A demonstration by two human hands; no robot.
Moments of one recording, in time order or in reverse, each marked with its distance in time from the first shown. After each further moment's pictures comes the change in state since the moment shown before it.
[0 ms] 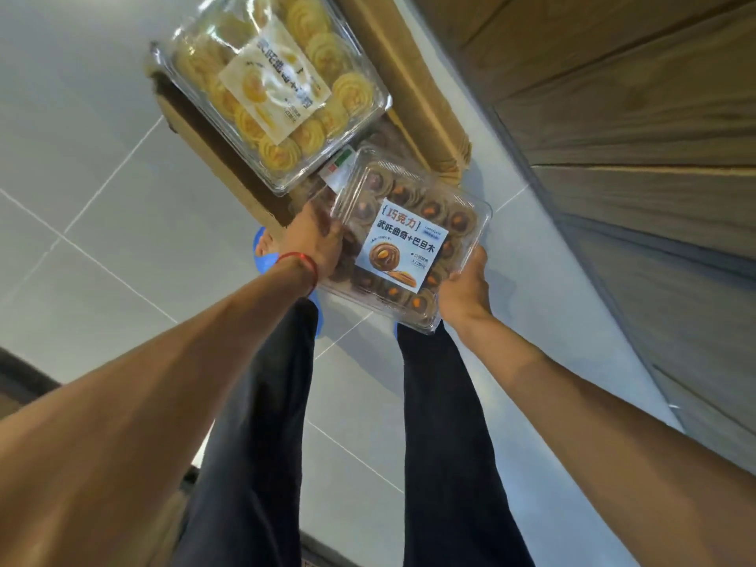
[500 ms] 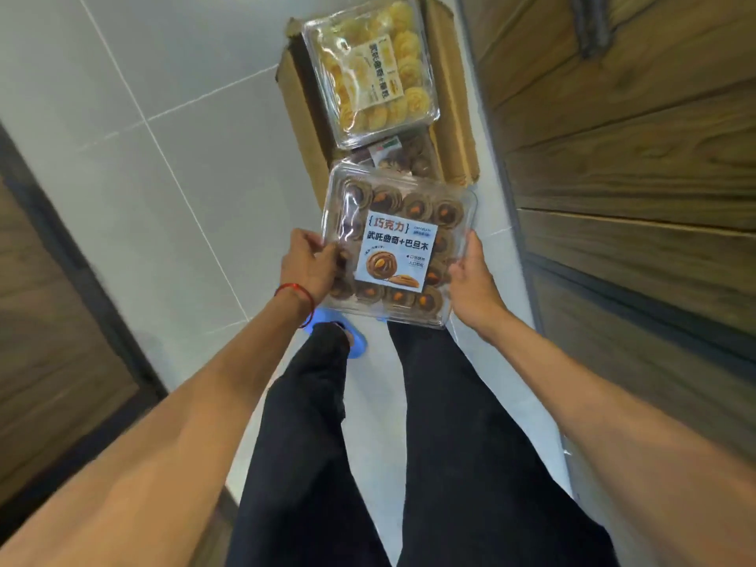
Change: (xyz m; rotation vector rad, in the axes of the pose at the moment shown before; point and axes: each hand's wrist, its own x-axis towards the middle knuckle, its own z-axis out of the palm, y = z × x) left_hand -0.223 -0.047 -0.005 -0.599 0.246 -0.174; right_hand -0.140 -0.002 -0.097 -0.361 -0.256 -0.403
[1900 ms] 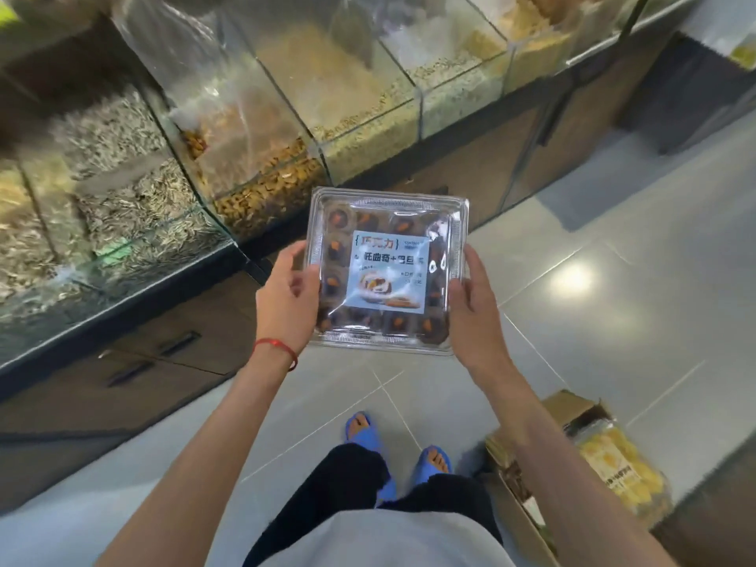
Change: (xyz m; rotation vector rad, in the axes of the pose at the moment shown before) left_hand -0.416 -0.205 -0.369 -0.801 1.298 -0.126; right_hand -0.425 -0.266 0.294 -0.480 -0.790 -1.068
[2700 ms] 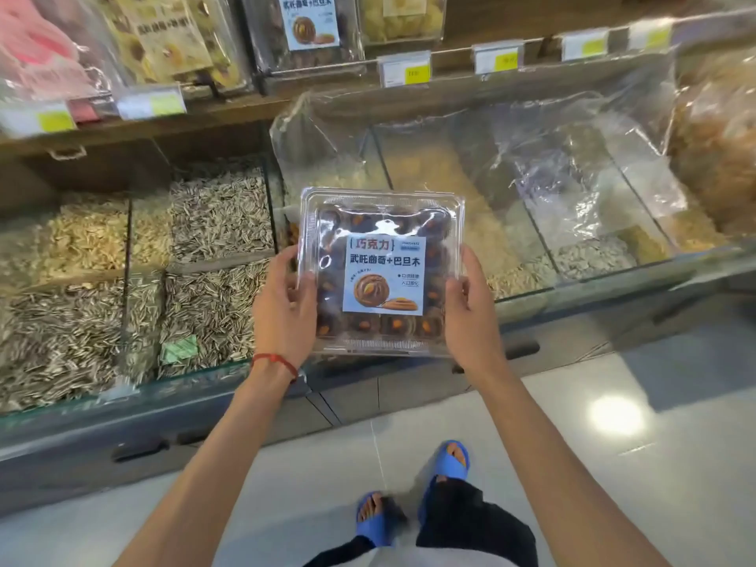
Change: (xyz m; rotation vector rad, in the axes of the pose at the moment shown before) left_hand 0.282 0.006 -0.103 -0.038 0.382 0.018; right_hand 0.267 -0.167 0.213 -0.134 -0.244 -0.227
